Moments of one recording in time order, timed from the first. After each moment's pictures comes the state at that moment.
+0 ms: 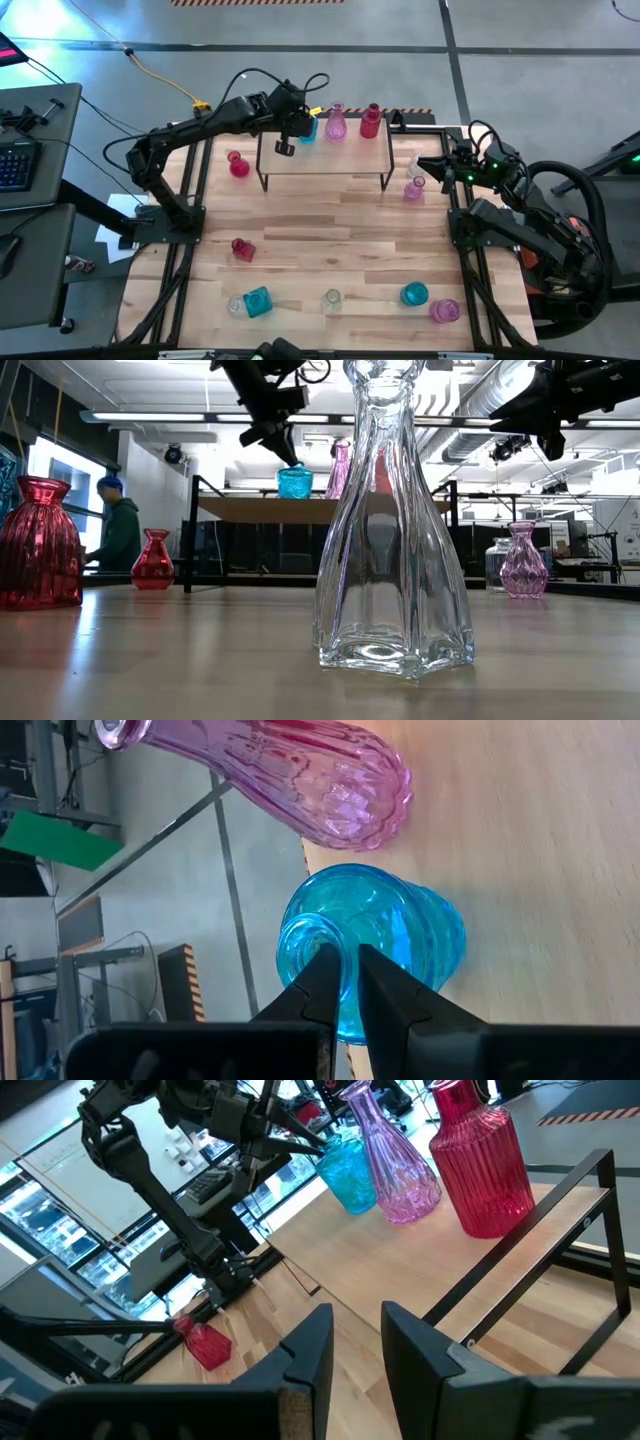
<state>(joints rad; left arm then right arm) 0.48 1.67 1.60 -0.76 -0.23 0.95 -0.74 0.31 0.51 -0.38 -0.39 0.47</state>
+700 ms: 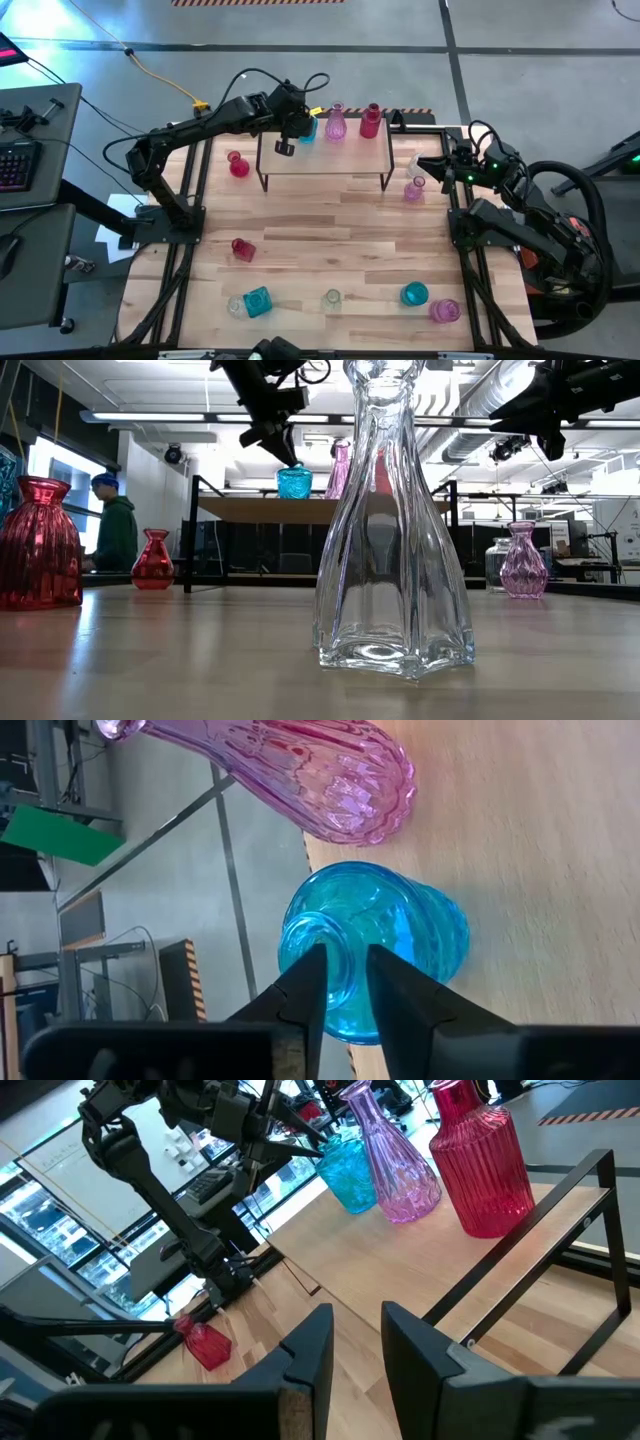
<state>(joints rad) 0.48 1.67 1.60 -0.76 -0.25 0.94 -0.74 0.31 0.51 -0.38 -0.39 0.47</state>
